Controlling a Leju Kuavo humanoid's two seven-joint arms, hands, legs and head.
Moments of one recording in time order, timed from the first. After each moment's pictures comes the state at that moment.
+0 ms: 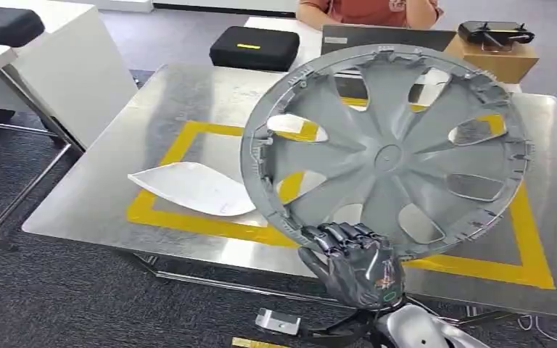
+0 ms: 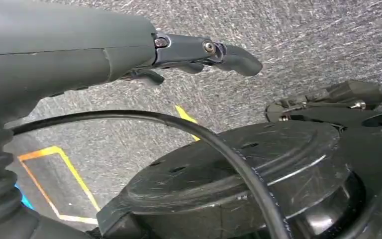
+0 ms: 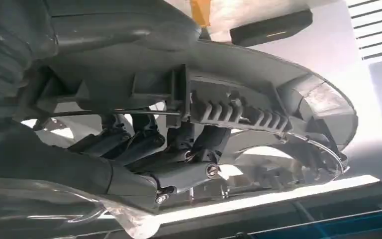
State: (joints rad) left arm -0.02 -0.09 0.40 -0.12 -0.78 -0.09 -0.07; right arm -0.28 -0.28 0.96 -1.68 1.52 -0.51 0.32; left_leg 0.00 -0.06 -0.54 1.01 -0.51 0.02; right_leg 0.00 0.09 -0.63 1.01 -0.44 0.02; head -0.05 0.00
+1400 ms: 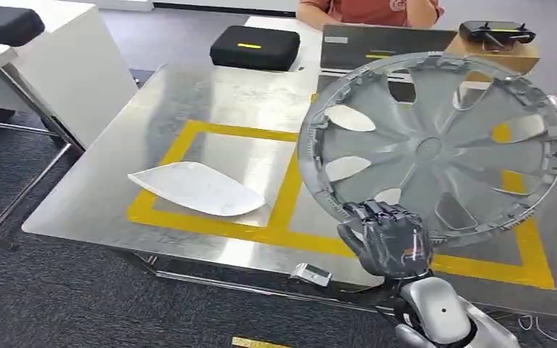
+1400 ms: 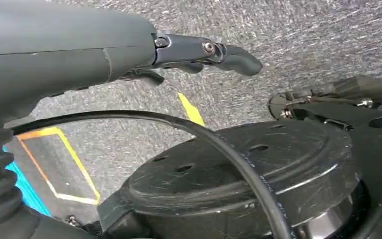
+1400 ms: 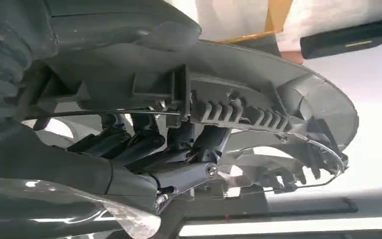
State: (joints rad) left arm -0.02 -0.09 0.51 -0.10 -0.79 -0.10 -0.07; right arm -0.28 -0.28 0.78 -1.60 1.44 -0.41 0.28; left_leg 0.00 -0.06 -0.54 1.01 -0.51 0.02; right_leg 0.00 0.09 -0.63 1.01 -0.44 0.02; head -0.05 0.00
